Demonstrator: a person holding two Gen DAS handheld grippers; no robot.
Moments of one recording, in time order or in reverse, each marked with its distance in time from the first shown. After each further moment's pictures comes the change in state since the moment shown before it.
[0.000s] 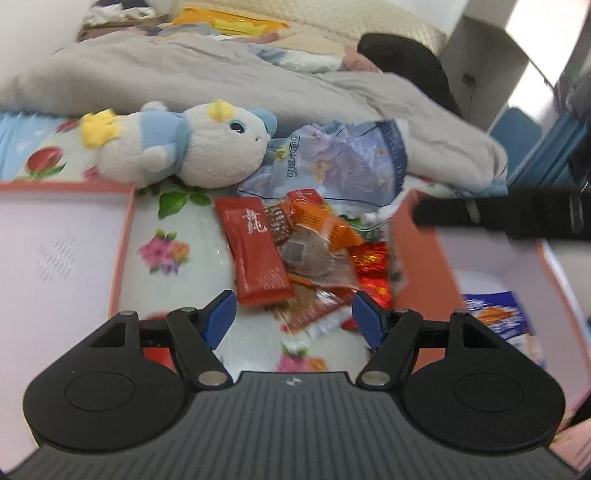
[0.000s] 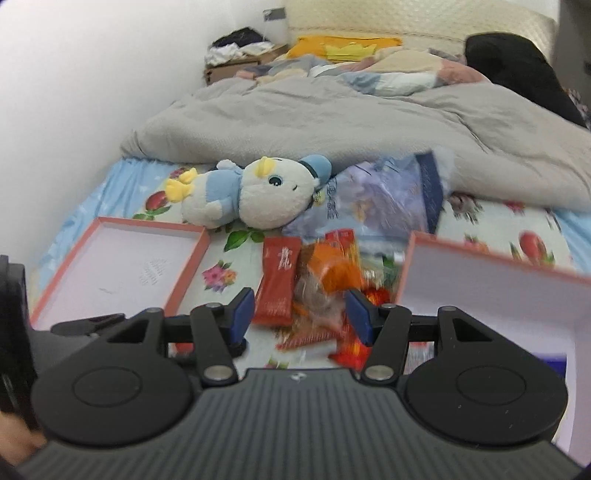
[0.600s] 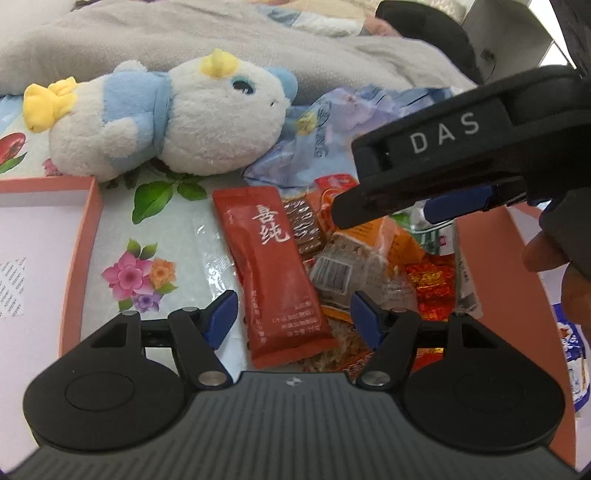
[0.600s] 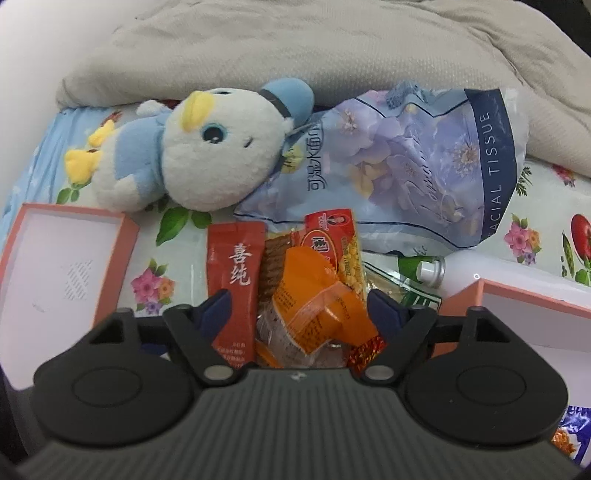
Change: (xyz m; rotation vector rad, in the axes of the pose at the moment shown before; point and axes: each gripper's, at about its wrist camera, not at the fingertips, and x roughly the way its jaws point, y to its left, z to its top) left arm 0.100 0.022 0.025 -0.027 0.100 0.024; right arm 0.153 -0.029 0.042 0.099 0.349 -0.041
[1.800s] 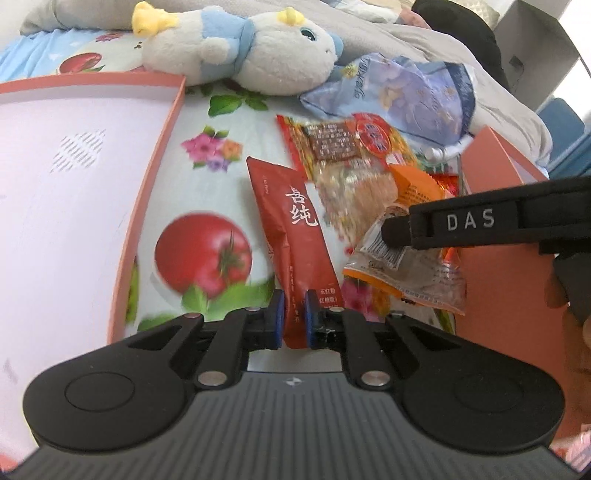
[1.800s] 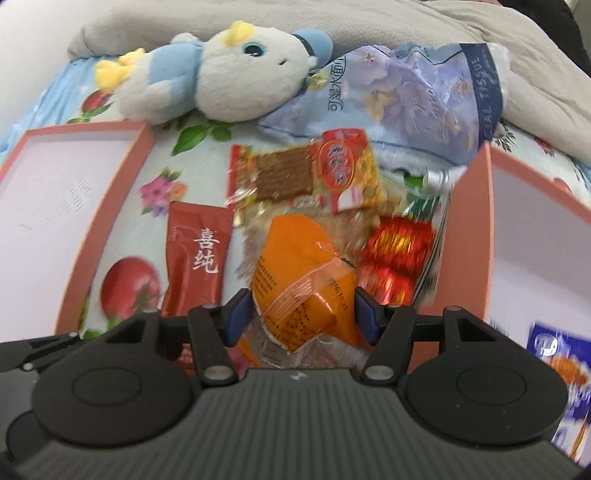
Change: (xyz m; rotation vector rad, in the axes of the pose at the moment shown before) left arm -0.067 0.020 -0.094 -0.116 0.045 0.031; right arm -0.022 0.041 -0.107 -0.080 -0.055 -0.083
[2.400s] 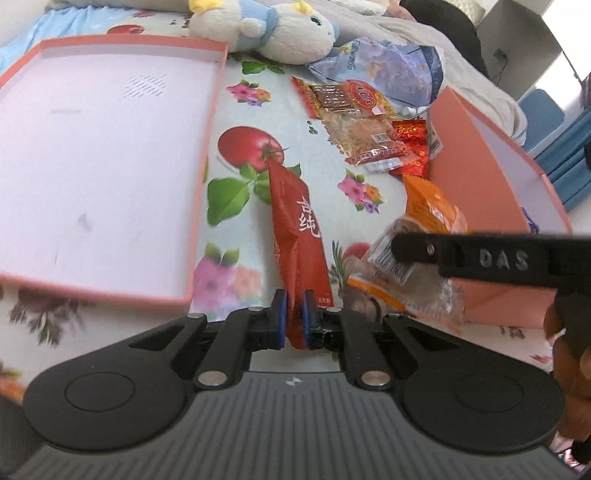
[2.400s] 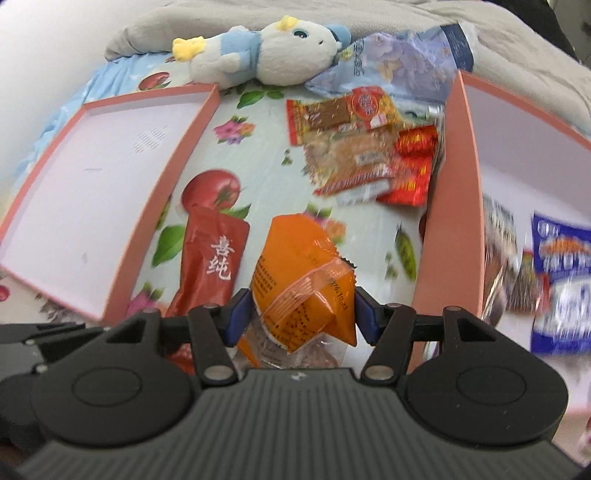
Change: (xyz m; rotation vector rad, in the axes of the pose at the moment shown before) left arm -0.090 0.032 -0.095 -0.012 0.024 -0.057; right arm -0.072 0.044 -0.113 0.060 -0.064 0.066
